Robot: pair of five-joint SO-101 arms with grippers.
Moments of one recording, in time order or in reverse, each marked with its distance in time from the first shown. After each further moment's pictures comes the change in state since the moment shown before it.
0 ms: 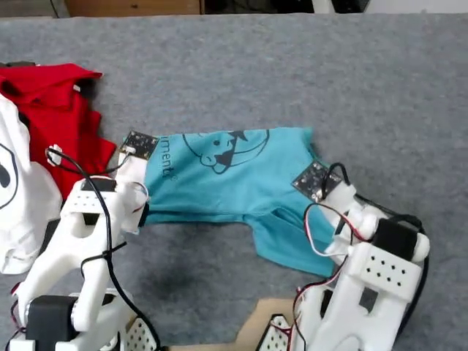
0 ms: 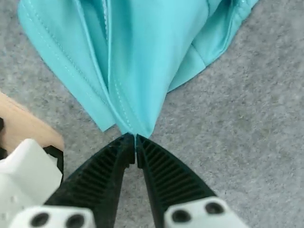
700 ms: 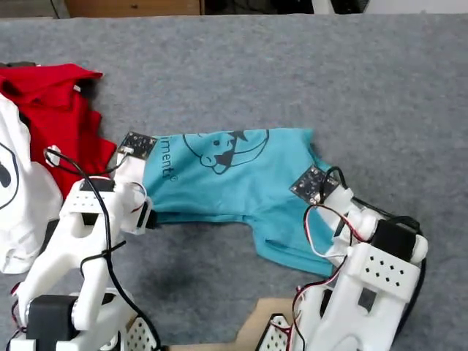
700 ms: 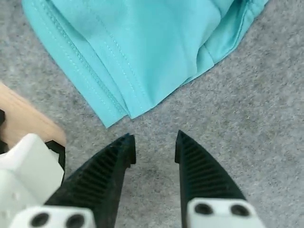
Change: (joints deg) left arm -1.1 -0.1 -0.6 0.3 0.0; right arm 0.3 -0.4 1.1 0.0 1.8
